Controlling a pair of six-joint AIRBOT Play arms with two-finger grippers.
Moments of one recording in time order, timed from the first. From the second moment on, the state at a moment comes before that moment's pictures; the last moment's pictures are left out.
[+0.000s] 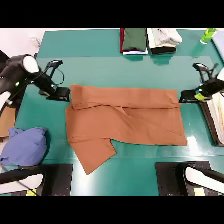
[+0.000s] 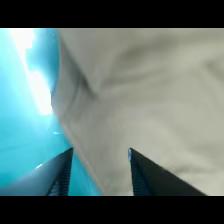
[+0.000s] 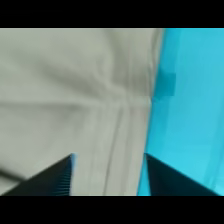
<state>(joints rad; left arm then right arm) -0.15 -1.30 1.25 1.39 -1.39 -1.55 -0.21 -1.18 1.09 -1.43 1.32 1.43</state>
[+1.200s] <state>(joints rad) -0.54 -0.84 0.41 1.19 -1.02 -1.92 -0.26 -0.93 0.83 -1.41 1.35 1.43</state>
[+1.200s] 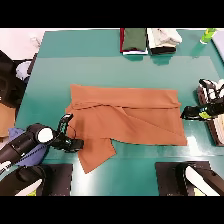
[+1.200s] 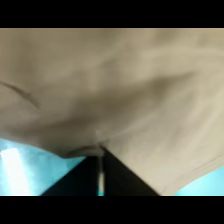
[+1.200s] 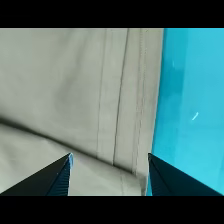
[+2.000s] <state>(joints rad) -0.54 -0.84 0.54 1.24 -1.05 -1.88 -0.49 -0.93 0.57 -1.39 1.45 1.41</state>
